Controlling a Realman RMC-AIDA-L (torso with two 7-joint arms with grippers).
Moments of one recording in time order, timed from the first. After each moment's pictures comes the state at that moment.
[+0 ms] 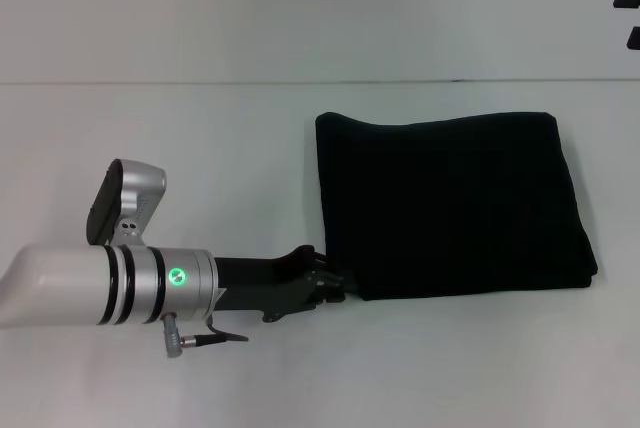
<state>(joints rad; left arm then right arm) -0.73 -2.15 0.75 0.31 2.09 1.15 -2.51 0.73 1.76 -0.49 -0.63 -2.08 -1.49 2.58</state>
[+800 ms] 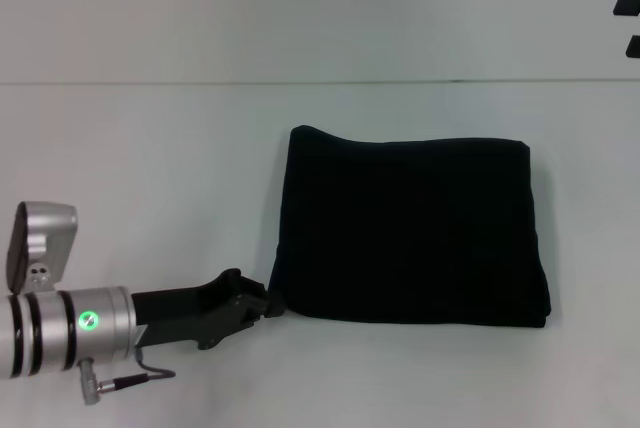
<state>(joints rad) -0.54 -2.13 0.73 0.44 2.05 1.28 -2.46 0.72 1.76 -0.47 -0.61 -2.08 -1.49 2.58</state>
